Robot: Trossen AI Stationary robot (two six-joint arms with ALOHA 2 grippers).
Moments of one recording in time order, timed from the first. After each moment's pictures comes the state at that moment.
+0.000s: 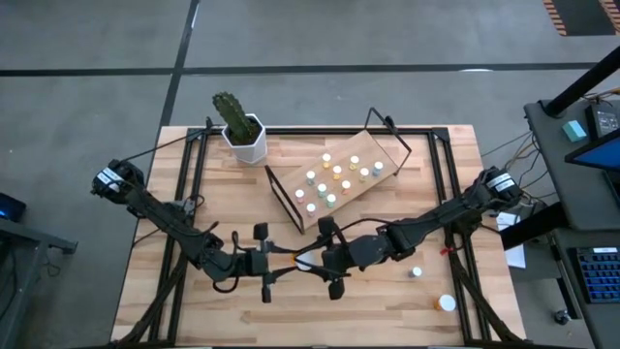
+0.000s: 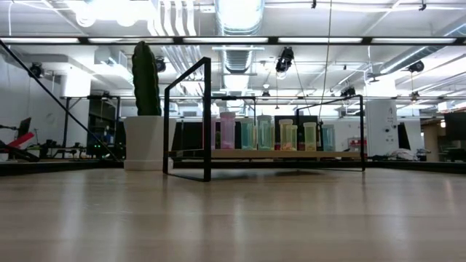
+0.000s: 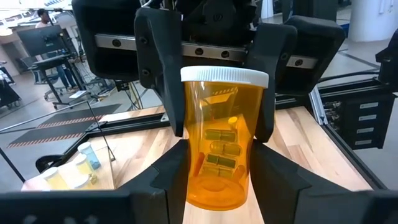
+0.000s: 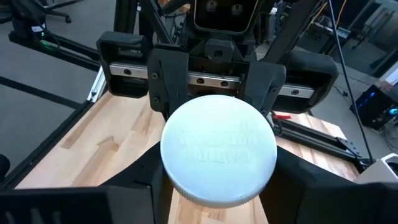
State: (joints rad) left arm -0.63 1.42 0.78 0.57 -0.75 0.10; right arm 0.41 1.70 1.28 0.13 0.31 -0.23
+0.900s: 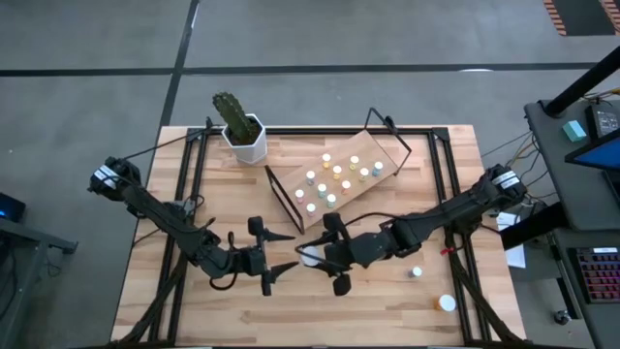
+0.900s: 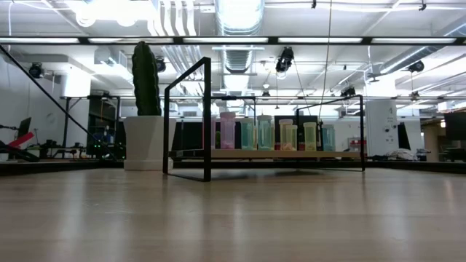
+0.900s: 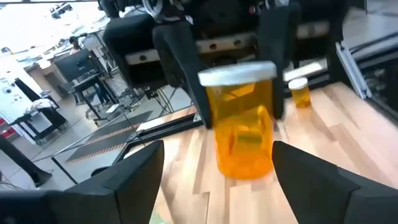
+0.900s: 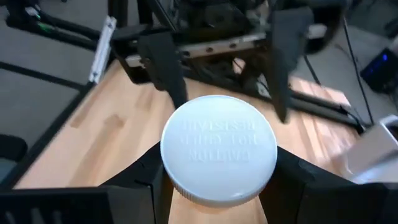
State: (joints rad) left arm -0.63 1.38 0.78 0.51 -0.83 0.30; right arm 0.40 1.66 1.33 -0.07 0.31 -0.13
